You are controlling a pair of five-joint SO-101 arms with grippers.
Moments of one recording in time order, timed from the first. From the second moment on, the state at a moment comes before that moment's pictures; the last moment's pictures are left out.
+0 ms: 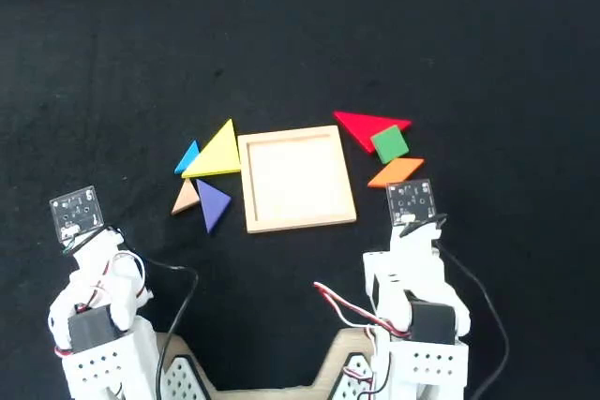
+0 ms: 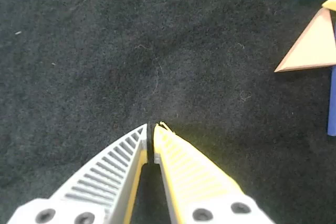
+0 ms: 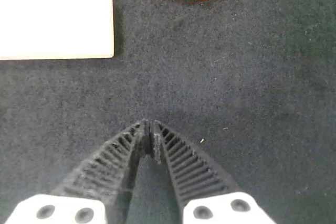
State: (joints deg) left arm -24.5 -104.0 96.2 74.1 1.0; right arm 4.5 -103.9 96.6 74.0 9.0
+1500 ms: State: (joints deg) left arm -5.6 -104.0 96.2 74.1 1.0; right arm 4.5 -103.9 96.6 74.0 9.0
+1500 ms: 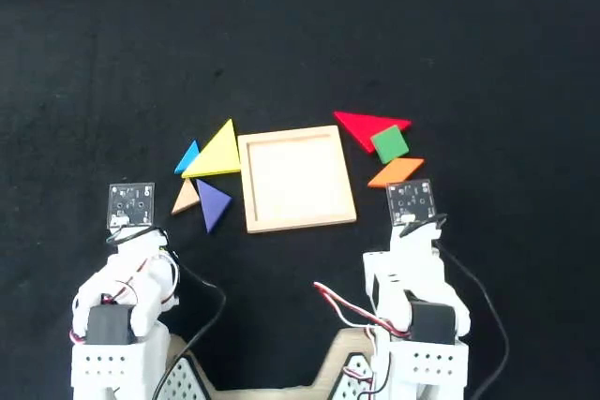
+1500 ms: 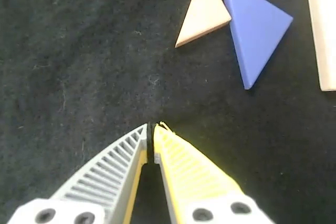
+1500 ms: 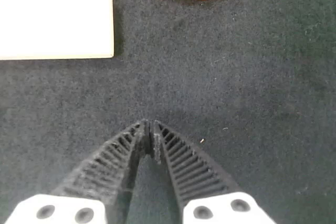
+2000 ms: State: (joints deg) left arm -7.6 -104.0 78.3 63.7 1.0; right arm 4.5 -103.9 93.8 61.3 9.0
